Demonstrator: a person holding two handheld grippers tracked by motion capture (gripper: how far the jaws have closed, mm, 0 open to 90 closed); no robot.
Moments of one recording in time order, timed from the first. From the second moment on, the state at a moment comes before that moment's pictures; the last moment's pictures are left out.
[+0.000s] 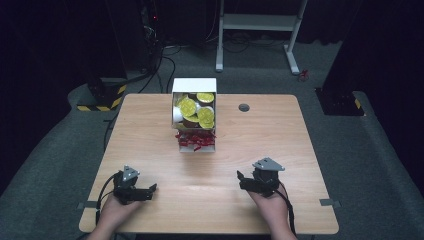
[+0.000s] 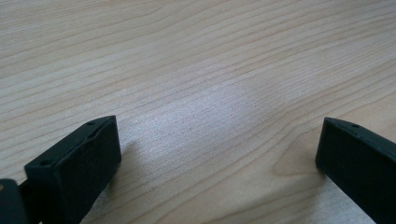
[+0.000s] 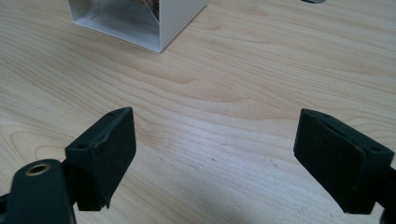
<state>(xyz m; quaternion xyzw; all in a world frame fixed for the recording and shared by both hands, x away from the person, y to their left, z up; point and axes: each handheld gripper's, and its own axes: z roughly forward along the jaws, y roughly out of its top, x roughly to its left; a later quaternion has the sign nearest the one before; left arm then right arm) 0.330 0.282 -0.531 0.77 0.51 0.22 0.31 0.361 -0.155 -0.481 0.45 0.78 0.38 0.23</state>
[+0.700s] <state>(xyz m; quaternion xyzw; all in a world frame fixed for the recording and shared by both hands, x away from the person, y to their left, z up) 0.327 0.283 -0.531 0.78 0.50 0.21 0.32 0.378 -0.118 -0.469 0.43 0.79 0.38 0.23</state>
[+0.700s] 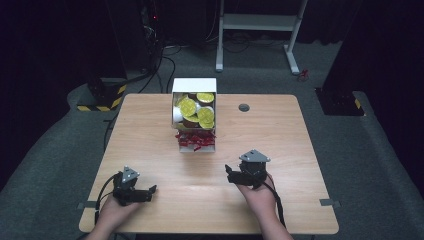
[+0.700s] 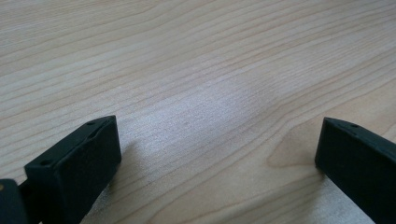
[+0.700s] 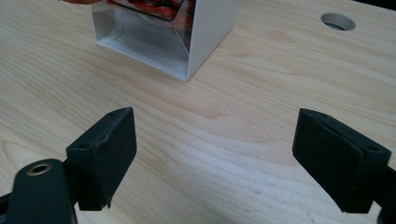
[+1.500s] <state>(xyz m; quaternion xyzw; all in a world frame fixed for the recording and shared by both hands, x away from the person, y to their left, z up) 0.326 0.283 -0.531 0.78 0.50 0.21 0.32 0.397 -0.091 -0.456 0.41 0.78 0.42 0.22</state>
